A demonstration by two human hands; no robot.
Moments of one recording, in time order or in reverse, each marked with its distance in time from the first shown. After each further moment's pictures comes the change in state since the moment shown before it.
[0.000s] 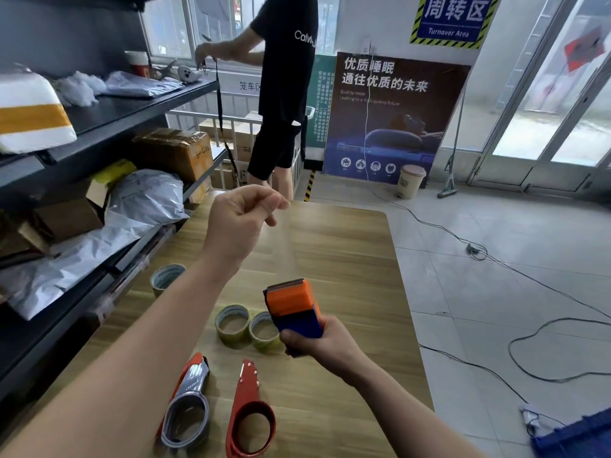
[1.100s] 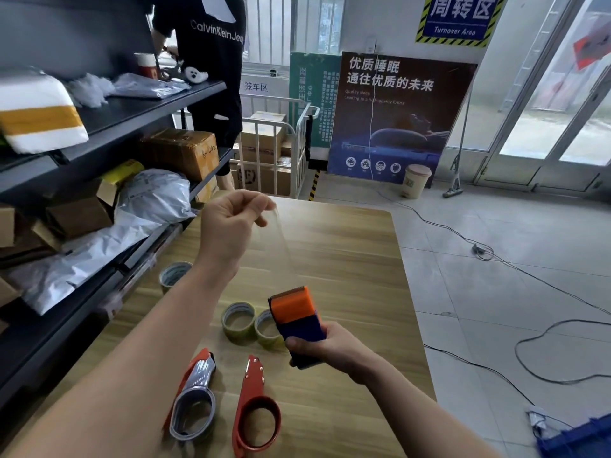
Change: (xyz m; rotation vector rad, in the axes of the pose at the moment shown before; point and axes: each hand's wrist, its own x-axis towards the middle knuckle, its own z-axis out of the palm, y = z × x) left_hand -0.007 -0.007 -0.013 -0.018 0.150 -0.134; right_hand 0.000 0.006 -0.006 -0.025 -0.210 0.128
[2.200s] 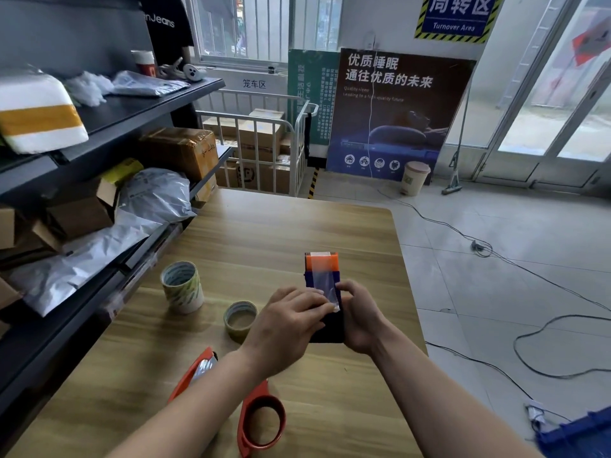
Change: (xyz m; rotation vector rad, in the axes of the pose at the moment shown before) left_hand -0.091 -0.096 0.014 0.751 -0.581 0.758; right_hand 0.017 -0.024 -0.029 0.685 0.095 0.157
